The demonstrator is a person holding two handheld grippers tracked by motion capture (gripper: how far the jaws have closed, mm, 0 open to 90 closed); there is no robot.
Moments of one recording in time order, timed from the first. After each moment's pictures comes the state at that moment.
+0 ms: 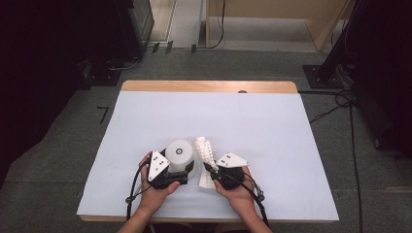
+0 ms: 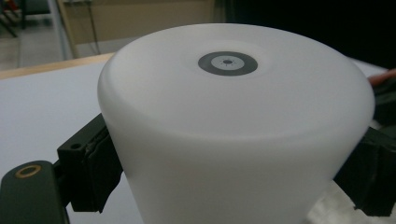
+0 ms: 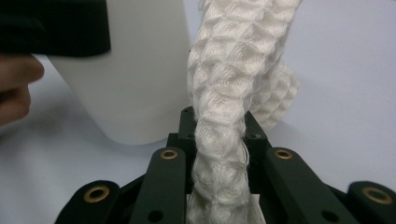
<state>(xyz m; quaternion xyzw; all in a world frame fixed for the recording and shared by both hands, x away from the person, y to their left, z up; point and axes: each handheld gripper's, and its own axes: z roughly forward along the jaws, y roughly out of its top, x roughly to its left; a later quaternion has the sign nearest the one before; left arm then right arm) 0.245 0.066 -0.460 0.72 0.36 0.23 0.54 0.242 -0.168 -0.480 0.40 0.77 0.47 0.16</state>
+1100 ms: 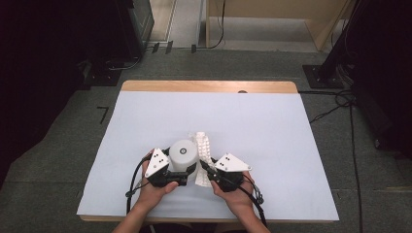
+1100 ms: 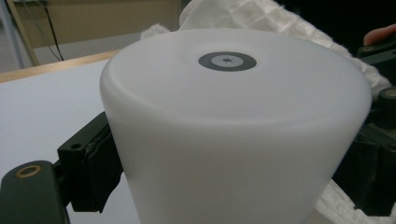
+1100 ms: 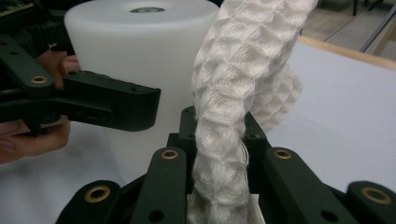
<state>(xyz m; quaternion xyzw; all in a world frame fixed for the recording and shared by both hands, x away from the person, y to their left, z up) 0.251 0.066 -0.457 0.75 0.32 0.19 0.55 0.226 -0.162 -0.450 0.36 0.75 0.51 0.21</state>
